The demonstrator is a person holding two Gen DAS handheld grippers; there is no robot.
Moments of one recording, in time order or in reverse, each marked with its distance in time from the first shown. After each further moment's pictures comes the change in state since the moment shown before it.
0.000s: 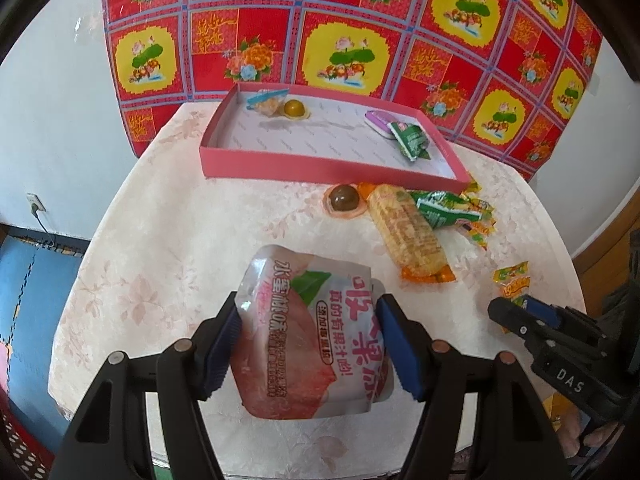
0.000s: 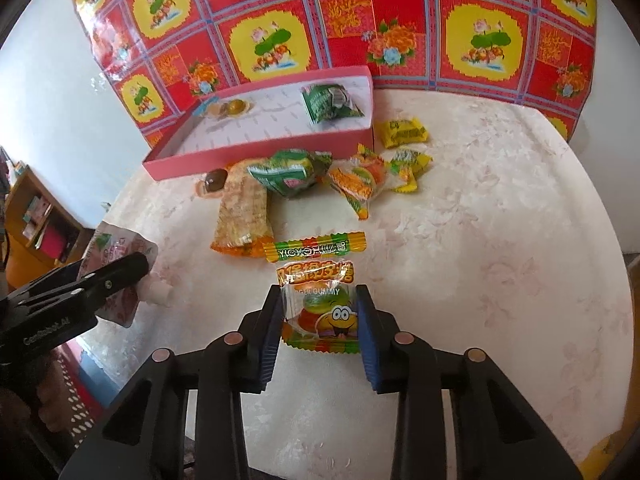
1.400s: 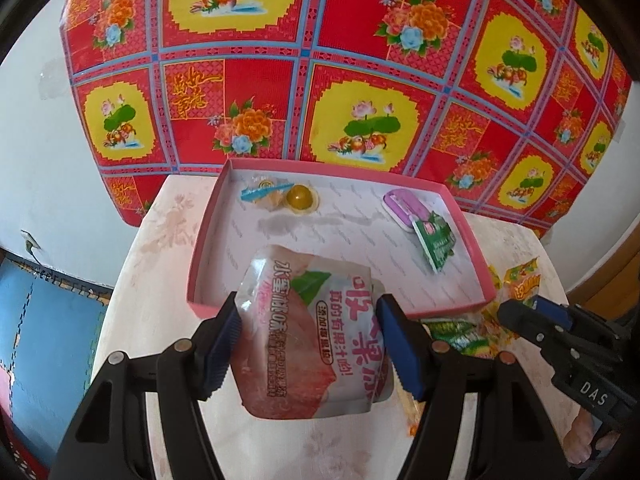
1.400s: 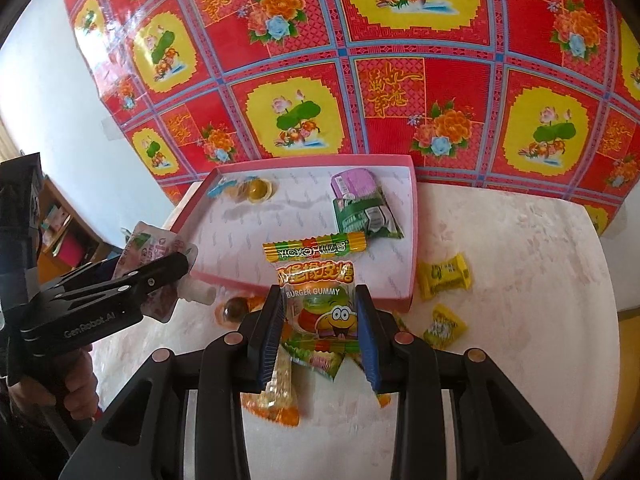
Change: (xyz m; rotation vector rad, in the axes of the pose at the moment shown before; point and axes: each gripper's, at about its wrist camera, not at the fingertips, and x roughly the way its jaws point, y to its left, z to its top) left arm 0.038 0.010 0.112 0.001 -0.052 0.002; right arm 0.026 0.010 0.114 -0.048 -0.056 0.080
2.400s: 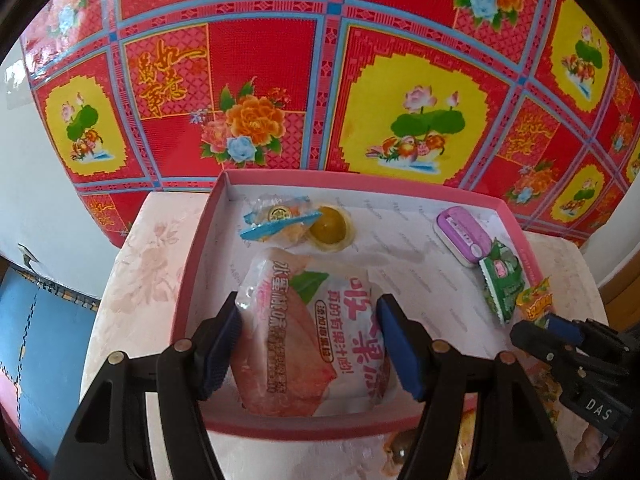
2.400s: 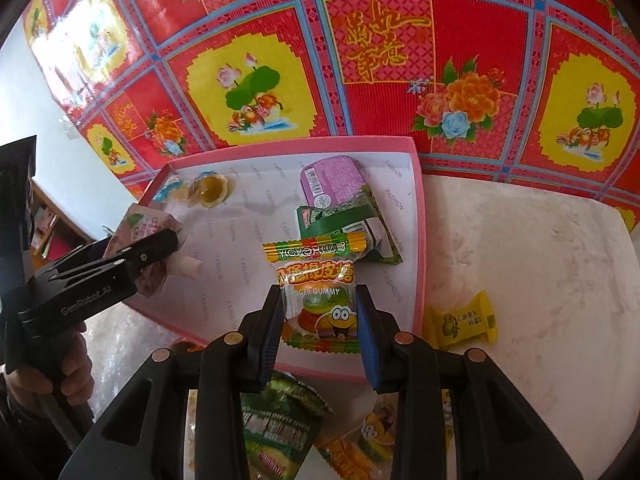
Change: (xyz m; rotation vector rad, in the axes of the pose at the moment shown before) left arm 0.080 0.017 0.035 0.016 0.020 0.052; right arm 0.076 -0.026 0.028 0.033 0.088 -0.022
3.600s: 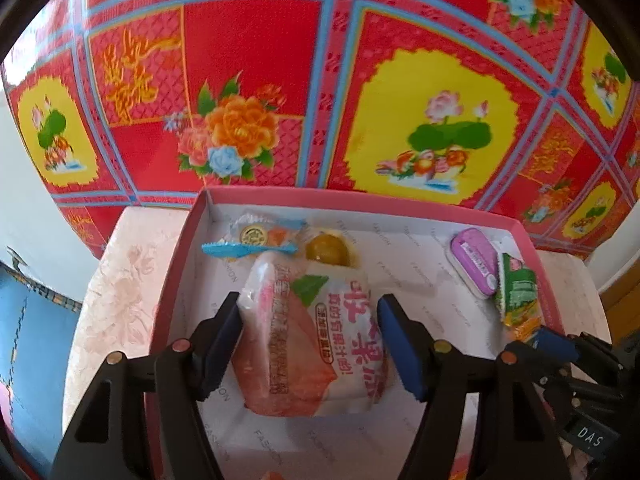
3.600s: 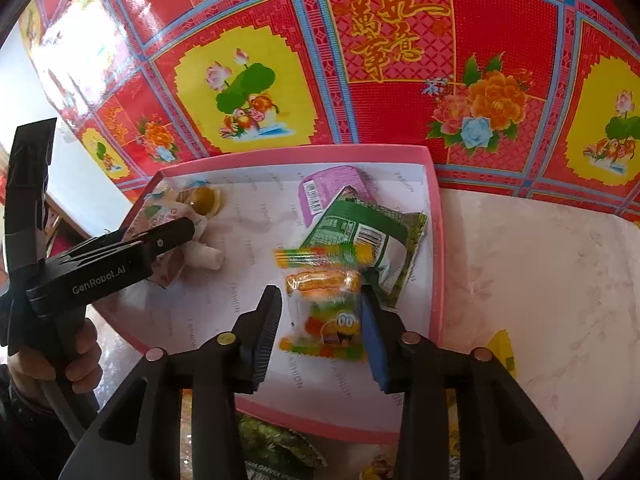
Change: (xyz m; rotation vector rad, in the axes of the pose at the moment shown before) left arm 0.020 -0.005 0.014 -0.012 0.004 -0.016; right arm 0.016 0.002 0.012 -0.024 -0.023 0.029
